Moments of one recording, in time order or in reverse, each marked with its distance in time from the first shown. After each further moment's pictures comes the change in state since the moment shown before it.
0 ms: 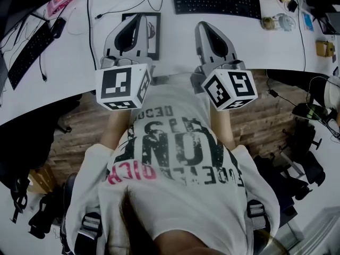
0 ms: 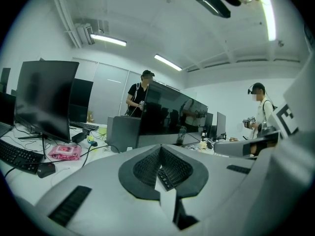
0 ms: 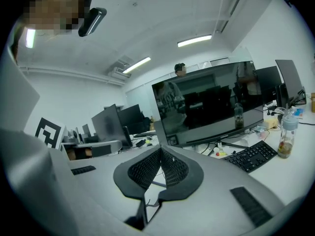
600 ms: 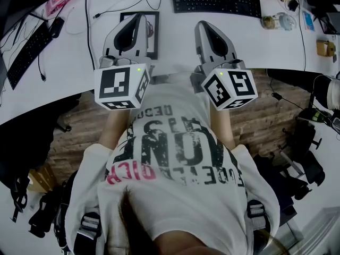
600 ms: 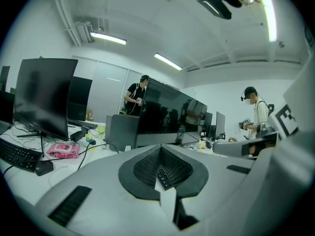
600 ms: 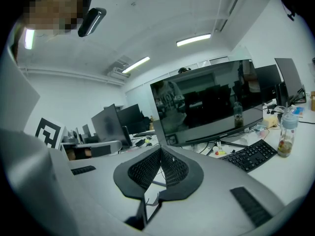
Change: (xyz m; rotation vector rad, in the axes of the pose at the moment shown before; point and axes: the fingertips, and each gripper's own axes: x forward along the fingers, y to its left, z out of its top) left arm 0.002 -0.004 -0.004 -0.009 0.010 -0.011; right arm -0.001 -0.005 -0.003 0.010 0.006 0.000
